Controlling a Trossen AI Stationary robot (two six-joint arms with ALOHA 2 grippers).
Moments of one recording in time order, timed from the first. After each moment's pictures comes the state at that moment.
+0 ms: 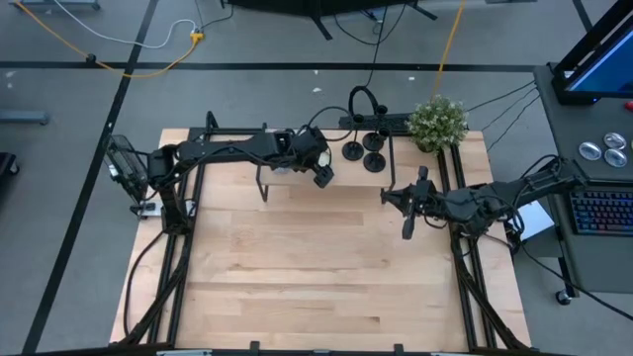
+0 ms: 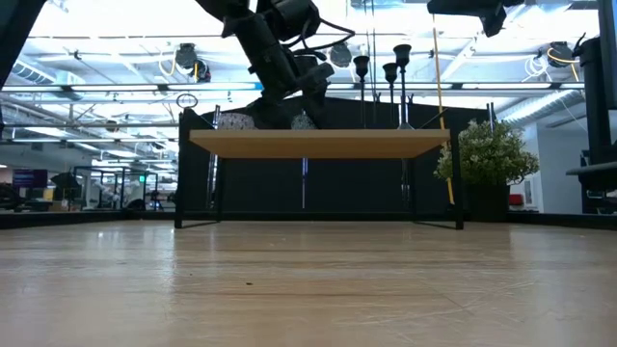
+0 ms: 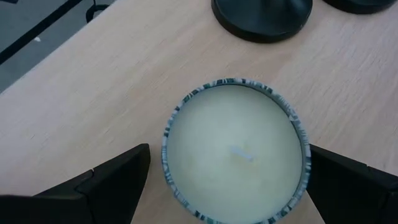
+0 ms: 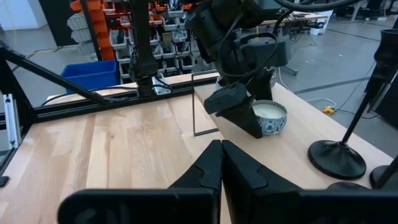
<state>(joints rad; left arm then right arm) 0.29 1.83 1.53 -0.62 -0.19 -0.34 0.33 0.80 0.72 -0.17 0.63 0.22</state>
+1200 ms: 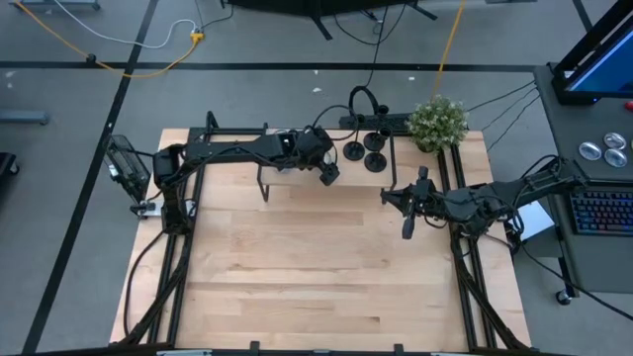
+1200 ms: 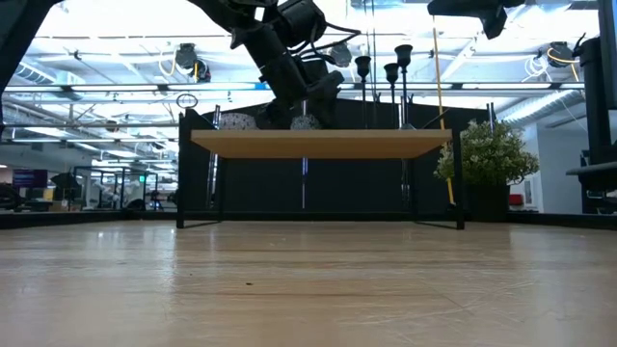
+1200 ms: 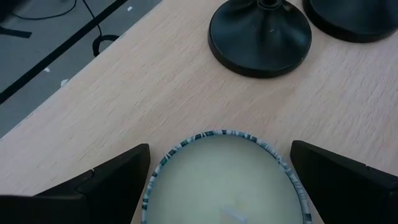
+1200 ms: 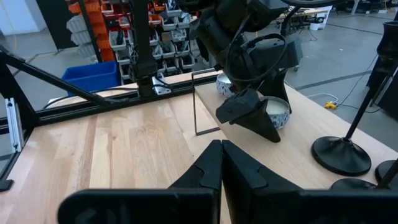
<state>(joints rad) 0.29 1.88 1.53 -0.52 -0.23 -0.27 0.33 0.80 0.72 -0.18 0.63 0.26</state>
